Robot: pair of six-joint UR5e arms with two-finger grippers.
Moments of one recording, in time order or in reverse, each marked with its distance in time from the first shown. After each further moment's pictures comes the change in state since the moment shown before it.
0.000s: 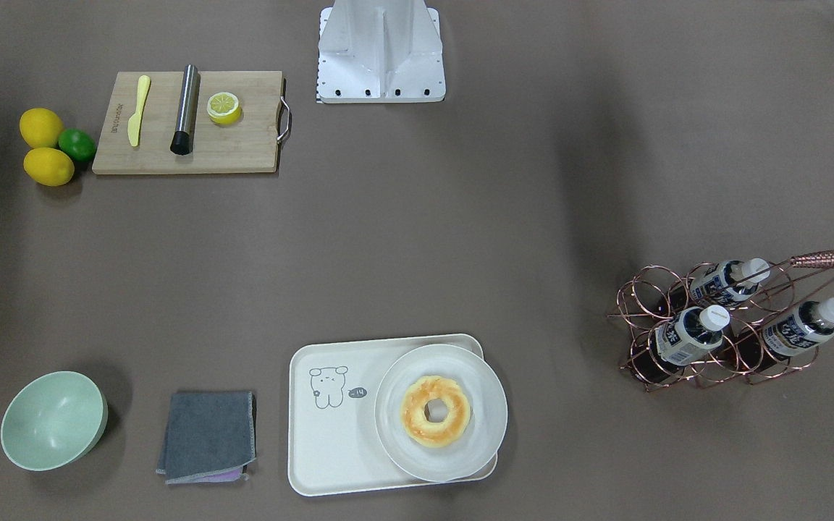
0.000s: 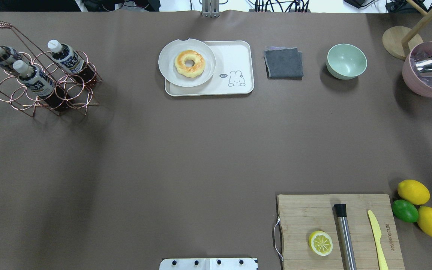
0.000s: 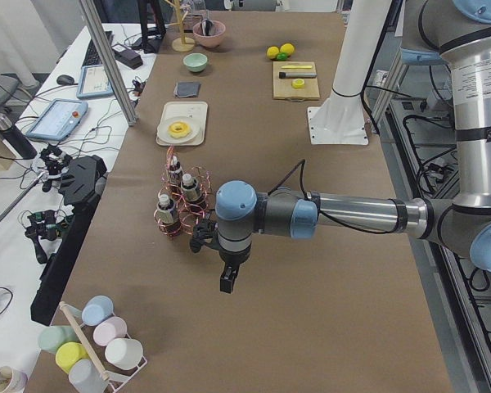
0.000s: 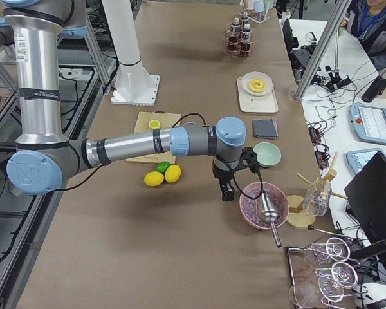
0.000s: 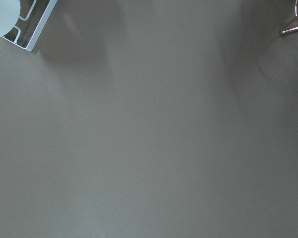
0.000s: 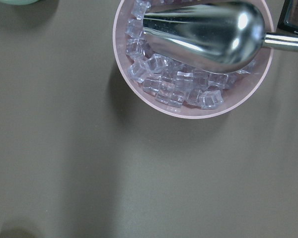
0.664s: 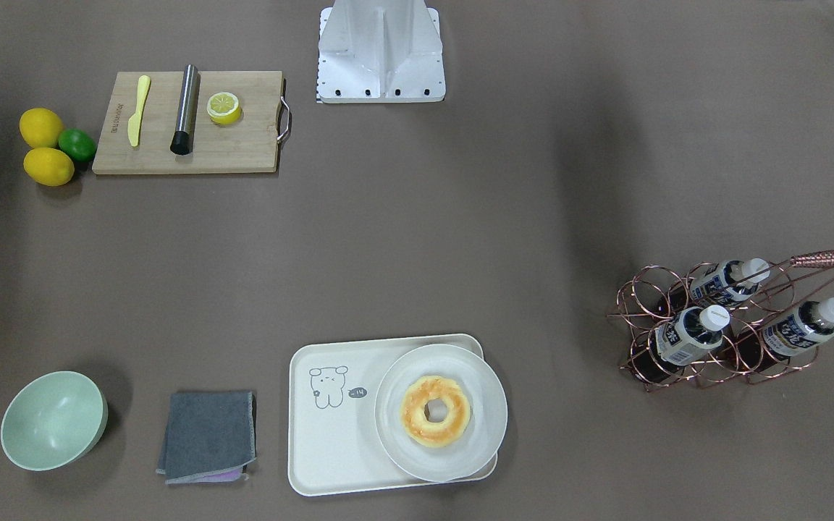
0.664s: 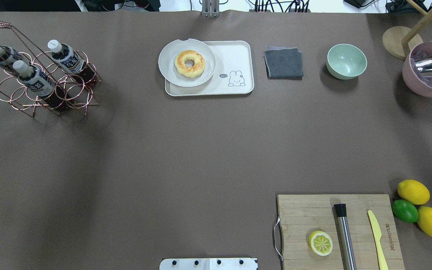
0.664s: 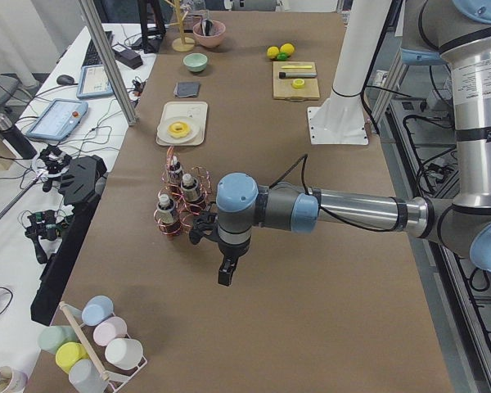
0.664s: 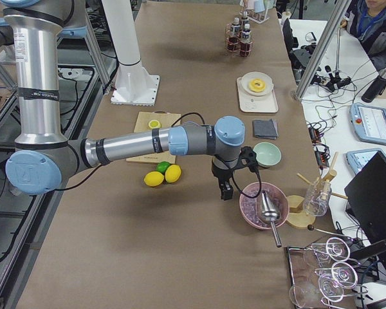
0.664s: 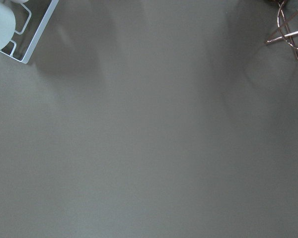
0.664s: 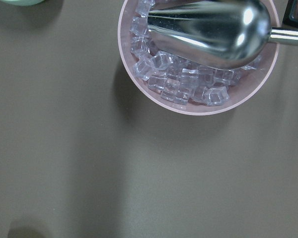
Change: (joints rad) left arm 0.000 0.000 -0.033 0.001 -0.010 -0.003; right arm -0.001 -0.010 0.011 -0.004 0.017 0.012
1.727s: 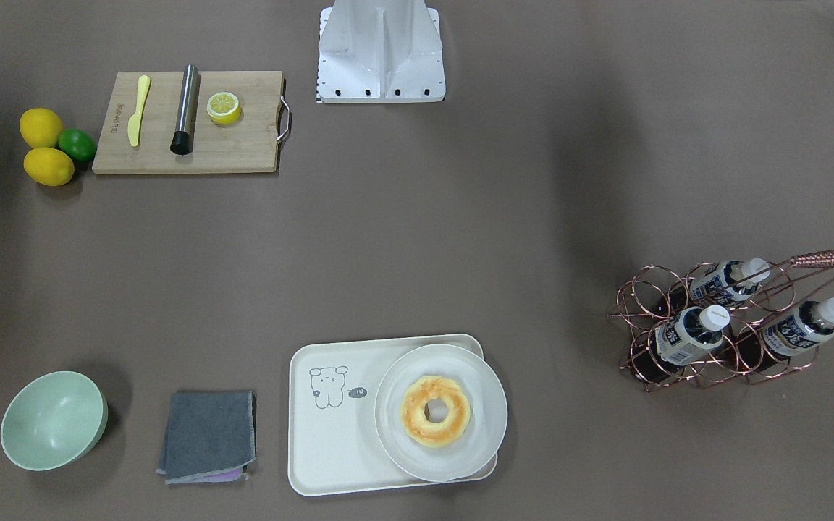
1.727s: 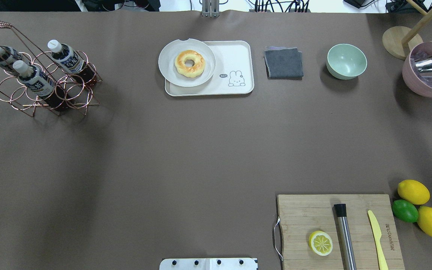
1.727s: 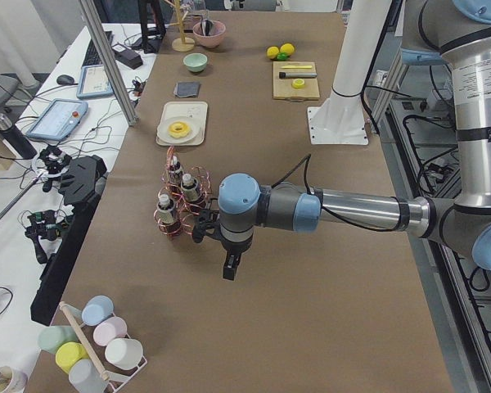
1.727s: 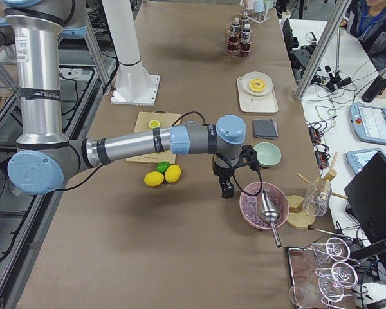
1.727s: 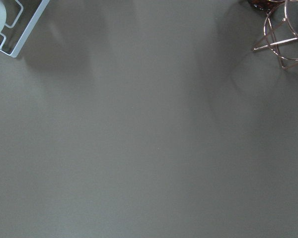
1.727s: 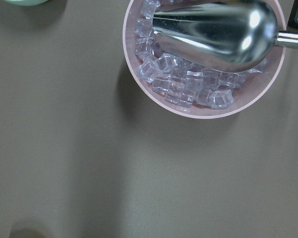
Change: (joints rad) left arm 0.000 0.009 -0.009 0.002 -0.080 -0.064; right arm -0.013 0.006 -0.001 0.005 -0.001 0.005
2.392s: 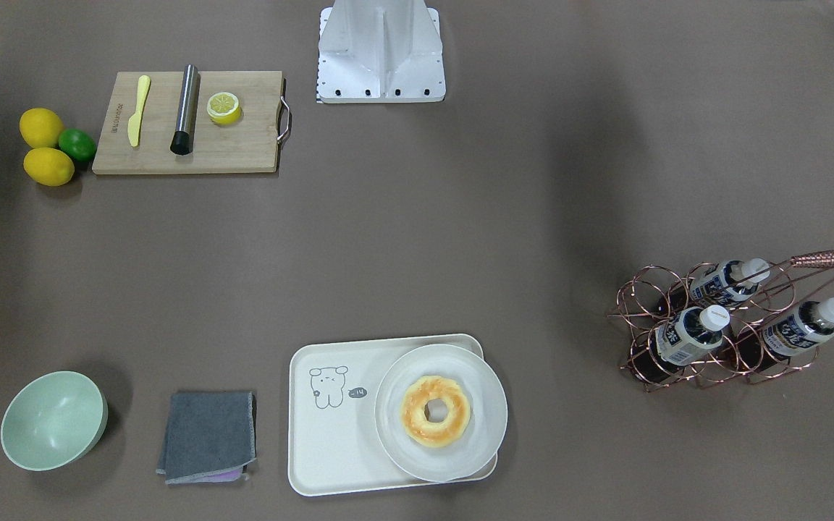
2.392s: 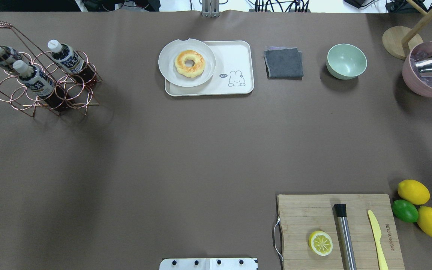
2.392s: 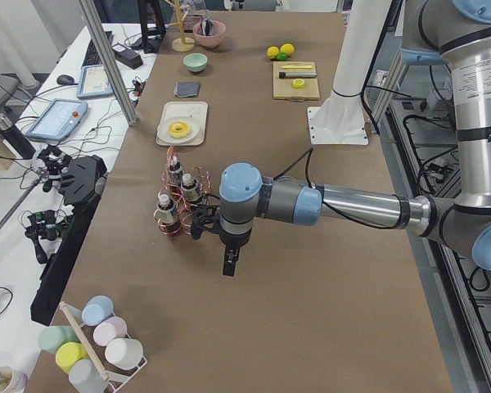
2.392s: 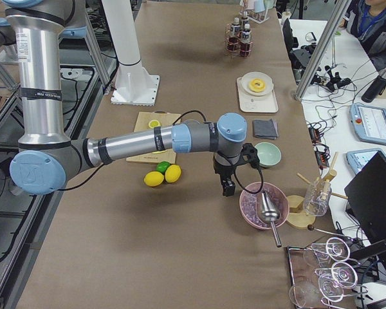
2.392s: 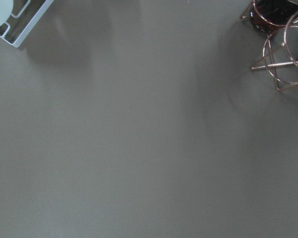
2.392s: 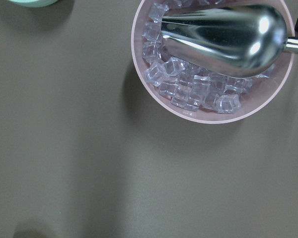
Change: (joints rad) left arm 0.002 0.000 -0.040 -0.011 0.056 -0.122; right arm -0.012 0.007 0.004 -0.002 -0.001 0.003
